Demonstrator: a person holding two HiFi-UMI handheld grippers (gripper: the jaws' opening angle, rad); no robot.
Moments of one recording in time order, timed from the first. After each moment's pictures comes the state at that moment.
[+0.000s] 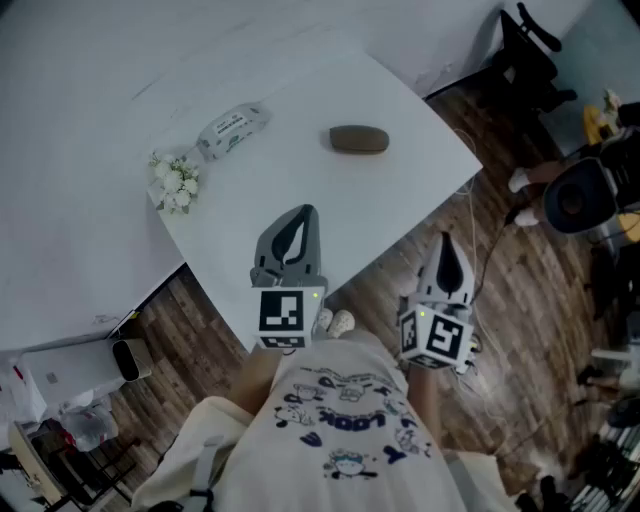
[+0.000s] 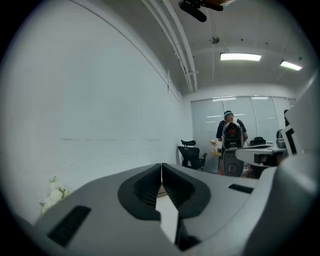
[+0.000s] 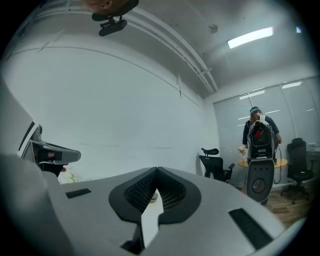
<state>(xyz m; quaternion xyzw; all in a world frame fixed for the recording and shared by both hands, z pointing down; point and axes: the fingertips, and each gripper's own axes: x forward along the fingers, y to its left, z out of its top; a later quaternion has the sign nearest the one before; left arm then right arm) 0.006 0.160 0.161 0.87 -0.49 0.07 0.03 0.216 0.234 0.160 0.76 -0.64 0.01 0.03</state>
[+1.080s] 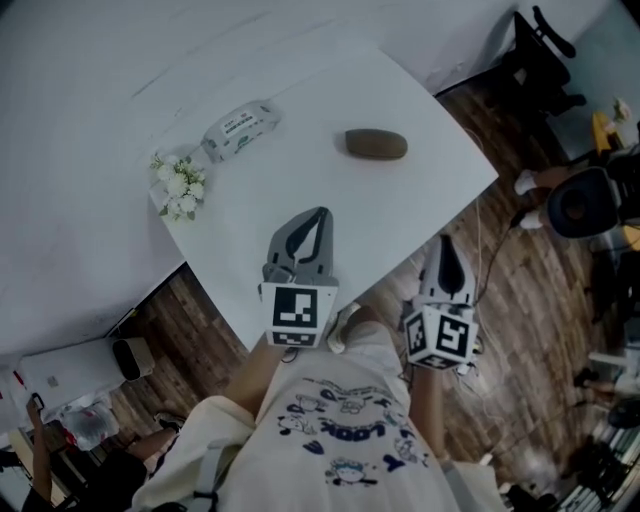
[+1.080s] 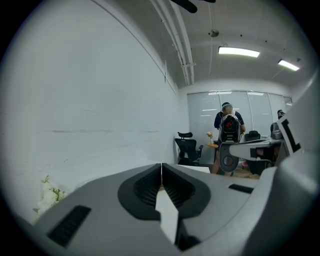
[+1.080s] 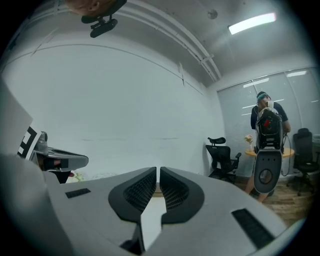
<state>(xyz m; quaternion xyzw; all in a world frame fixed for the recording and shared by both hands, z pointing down) -0.005 0.121 0.197 0.88 -0.46 0.11 0.04 0.183 0.190 0.192 0.74 -0.67 0.06 0.05</state>
